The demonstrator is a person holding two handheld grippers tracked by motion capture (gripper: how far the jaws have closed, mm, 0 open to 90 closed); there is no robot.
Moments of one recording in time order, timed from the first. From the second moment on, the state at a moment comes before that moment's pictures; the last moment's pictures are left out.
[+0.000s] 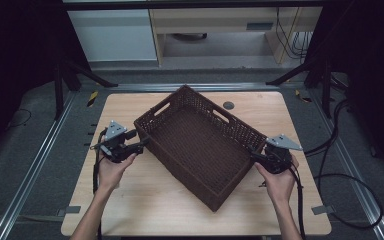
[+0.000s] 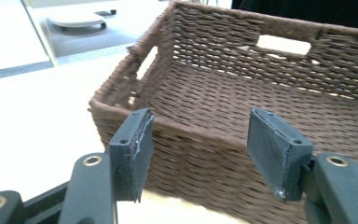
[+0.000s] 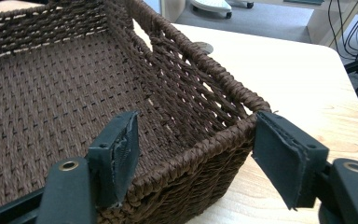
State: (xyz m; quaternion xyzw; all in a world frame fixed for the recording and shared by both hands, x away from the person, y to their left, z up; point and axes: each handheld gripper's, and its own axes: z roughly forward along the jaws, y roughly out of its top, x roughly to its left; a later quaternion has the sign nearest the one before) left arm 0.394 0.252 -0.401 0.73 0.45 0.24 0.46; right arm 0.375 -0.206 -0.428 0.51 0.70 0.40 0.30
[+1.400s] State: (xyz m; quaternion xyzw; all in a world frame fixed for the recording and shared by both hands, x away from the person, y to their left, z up) left arm 0.424 0.278 -0.417 0.72 0.48 0.23 0.44; right arm 0.367 -0.196 -0.426 0.48 0.72 0.43 0.26
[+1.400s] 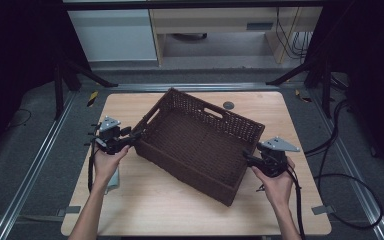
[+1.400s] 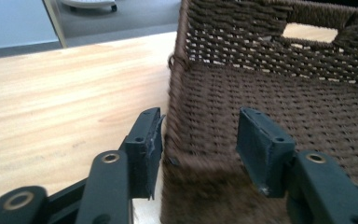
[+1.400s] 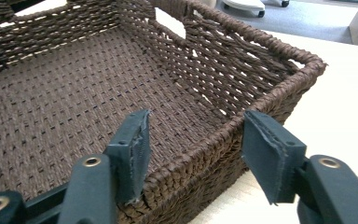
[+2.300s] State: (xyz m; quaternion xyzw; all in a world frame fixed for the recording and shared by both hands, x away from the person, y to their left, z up) left arm 0.383 0.276 -0.421 0.74 0.46 0.24 0.42; right arm 0.361 -0.197 -0.423 0.48 0.73 0.42 0.24
